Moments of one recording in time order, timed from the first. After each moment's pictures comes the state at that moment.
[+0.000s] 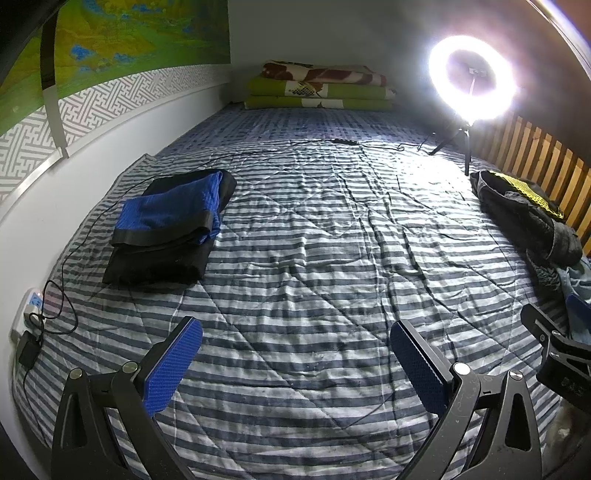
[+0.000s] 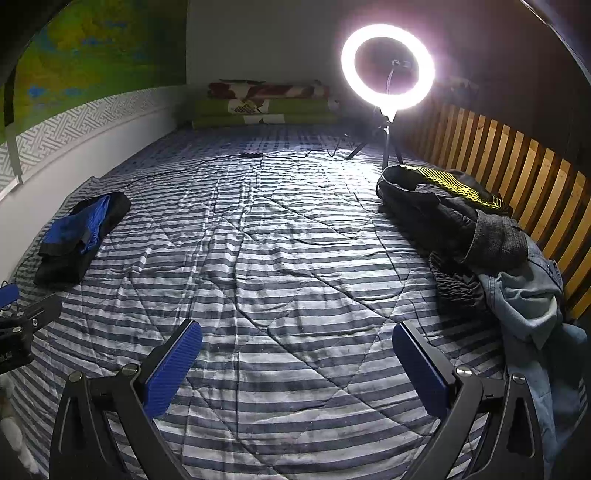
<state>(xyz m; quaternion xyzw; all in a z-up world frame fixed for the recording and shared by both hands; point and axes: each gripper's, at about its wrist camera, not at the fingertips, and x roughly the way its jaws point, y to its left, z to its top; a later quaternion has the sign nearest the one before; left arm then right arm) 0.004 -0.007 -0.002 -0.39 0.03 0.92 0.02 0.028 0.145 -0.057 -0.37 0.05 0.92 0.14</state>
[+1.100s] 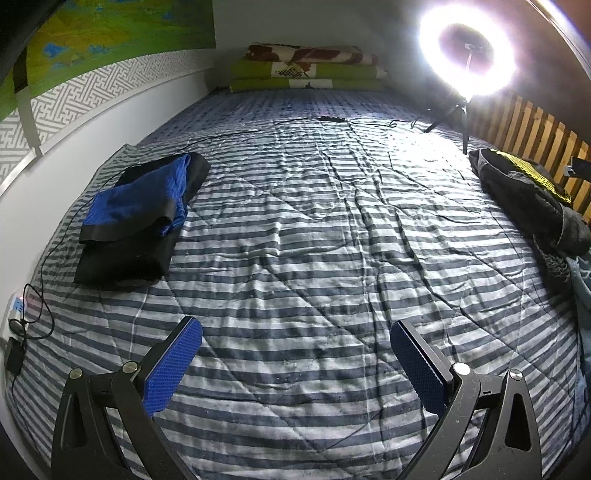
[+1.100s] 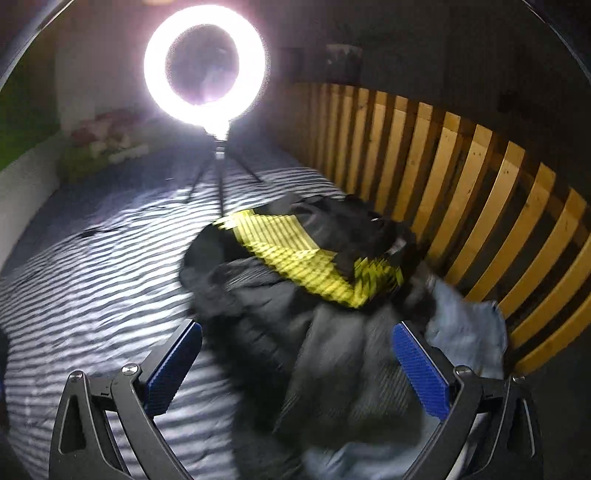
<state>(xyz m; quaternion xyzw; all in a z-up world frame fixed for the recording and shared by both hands) -0.034 0.024 -0.040 -0.43 0.03 0.90 0.03 -0.075 0.432 -0.014 -0.37 0.11 0.86 0.32</state>
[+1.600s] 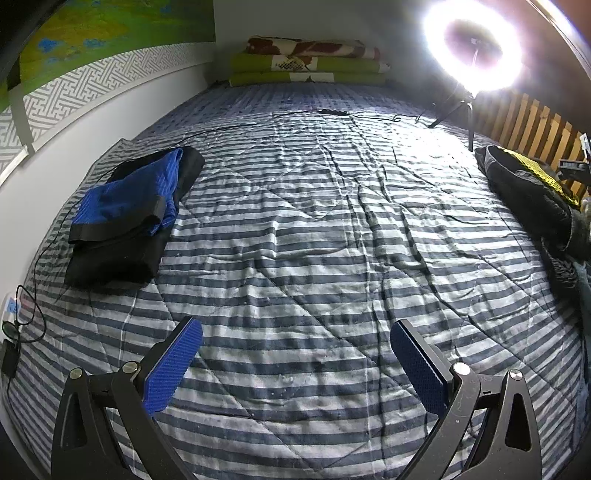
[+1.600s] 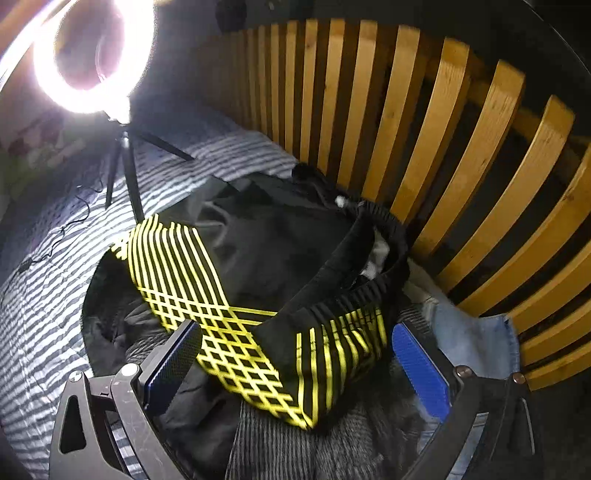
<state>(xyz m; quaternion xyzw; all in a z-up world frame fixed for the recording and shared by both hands) -0.053 0.026 -0.052 -0.44 0.03 0.90 0.03 -0.127 0.547 -0.060 -0.44 0.18 0.80 0.37</state>
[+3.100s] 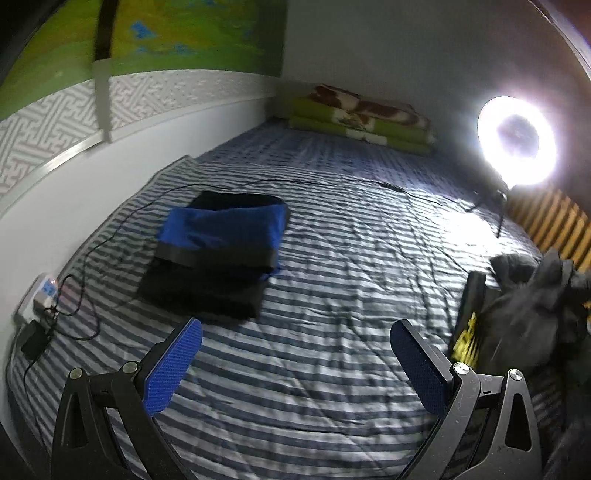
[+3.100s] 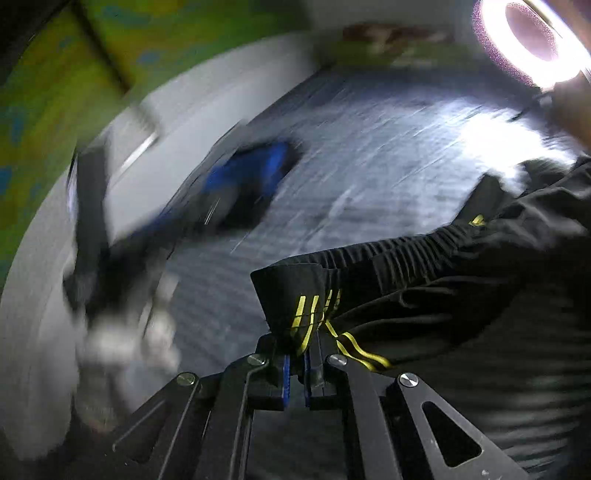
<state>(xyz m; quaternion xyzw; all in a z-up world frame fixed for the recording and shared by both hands) -0.020 -0.100 0.031 -0.35 -0.05 0.93 -0.04 0.024 0.050 -0.022 -0.47 0.12 0.85 -0.19</state>
